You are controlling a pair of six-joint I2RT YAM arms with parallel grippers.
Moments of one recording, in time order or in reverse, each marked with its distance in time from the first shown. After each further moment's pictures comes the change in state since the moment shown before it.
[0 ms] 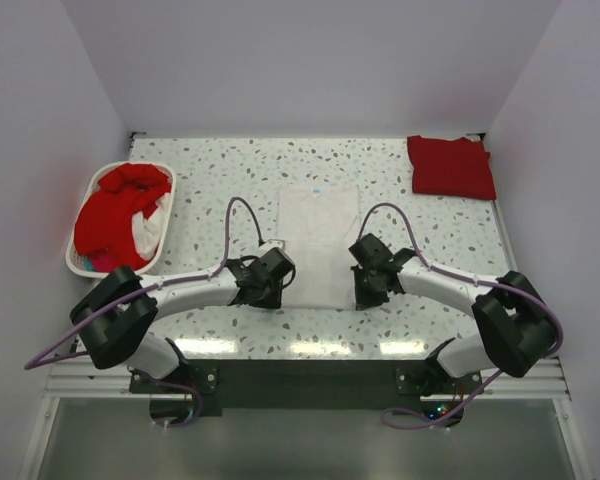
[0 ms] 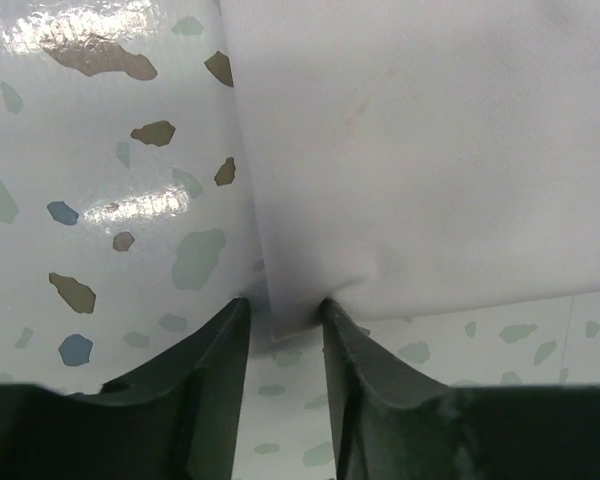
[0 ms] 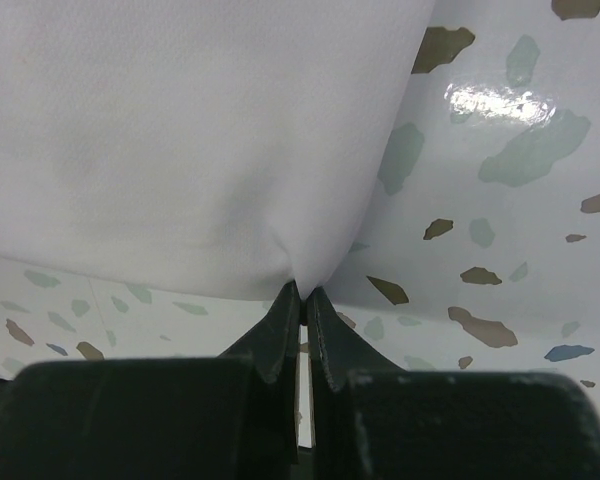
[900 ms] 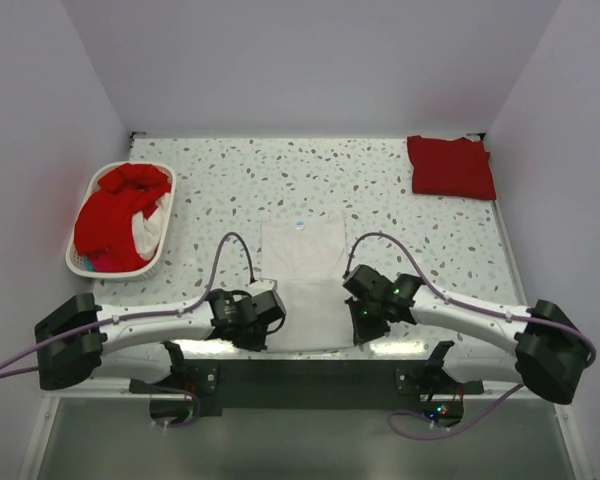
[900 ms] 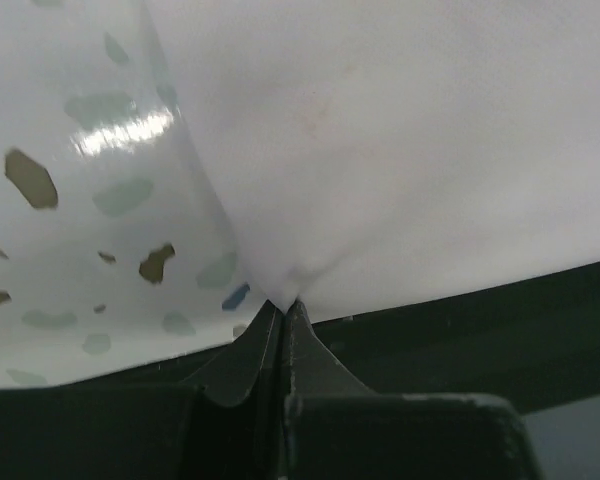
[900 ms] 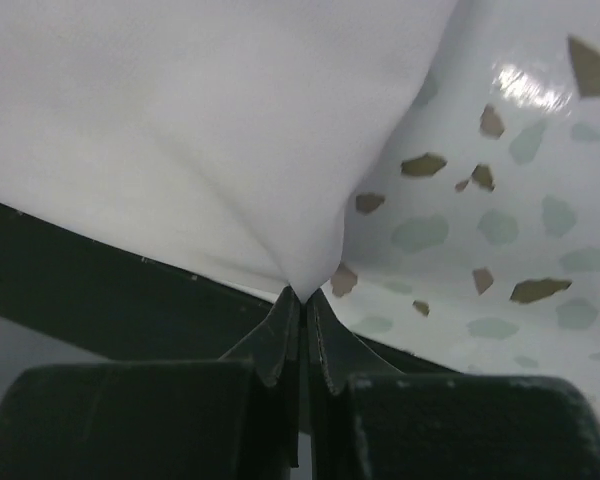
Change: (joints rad) left arm -0.229 -0.225 -0.135 -0.216 0.058 -0.191; right arm 0.241 -0.181 -0.079 -0.128 -0.072 0.076
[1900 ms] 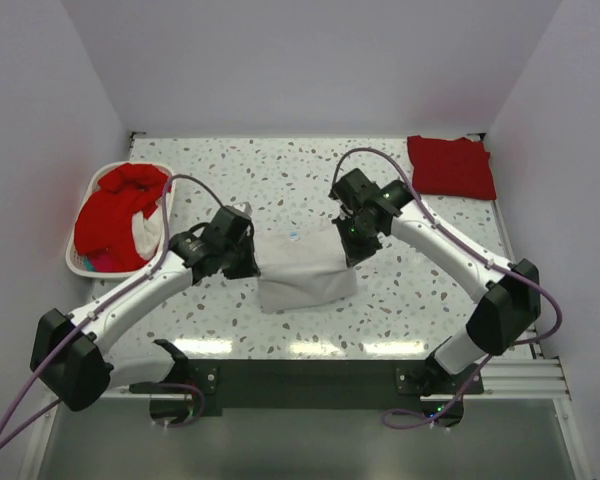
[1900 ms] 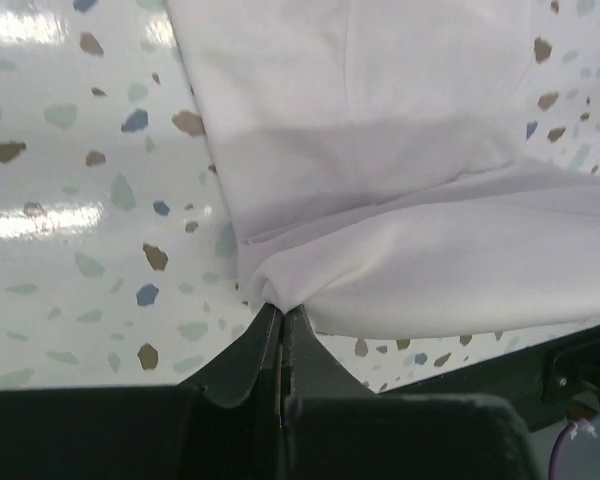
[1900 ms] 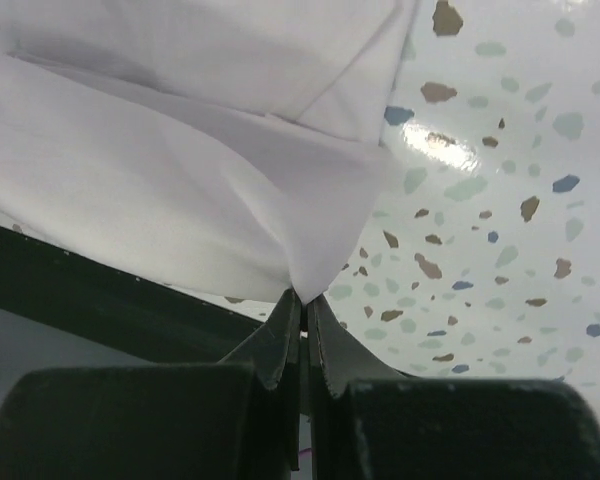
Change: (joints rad) left arm 0.481 -0.068 0.285 -0.051 0.158 0.224; right arm -0.234 0.290 0.782 -0.464 0.054 -0.319
